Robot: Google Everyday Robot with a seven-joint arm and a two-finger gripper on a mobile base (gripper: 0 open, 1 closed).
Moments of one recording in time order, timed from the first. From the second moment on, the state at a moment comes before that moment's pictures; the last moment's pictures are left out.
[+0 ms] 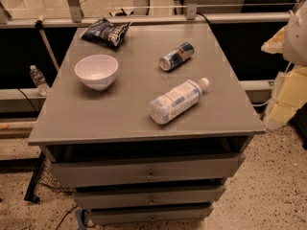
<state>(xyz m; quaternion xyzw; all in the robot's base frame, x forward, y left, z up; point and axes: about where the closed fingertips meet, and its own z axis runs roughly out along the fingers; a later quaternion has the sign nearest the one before) 0.438 -0.216 0.977 -0.60 0.78 -0.04 0.16</state>
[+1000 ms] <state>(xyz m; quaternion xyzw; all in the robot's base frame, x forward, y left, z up) 0.497 -0.220 0.967 -0.63 0.75 -0.02 0.23</state>
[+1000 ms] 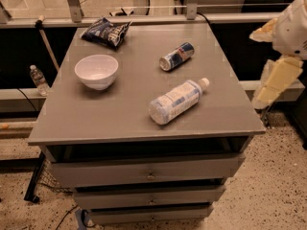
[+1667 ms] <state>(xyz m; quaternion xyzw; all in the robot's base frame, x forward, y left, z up) 0.575 -0.219 0.956 -0.65 0.71 -0.02 0.28</state>
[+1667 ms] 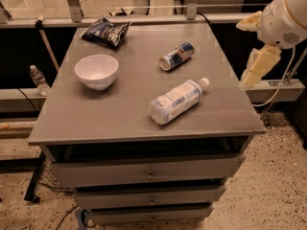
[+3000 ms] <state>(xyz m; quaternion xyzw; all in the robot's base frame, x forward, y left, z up) 0.695 -0.174 0.942 -0.71 0.64 -0.06 0.28</state>
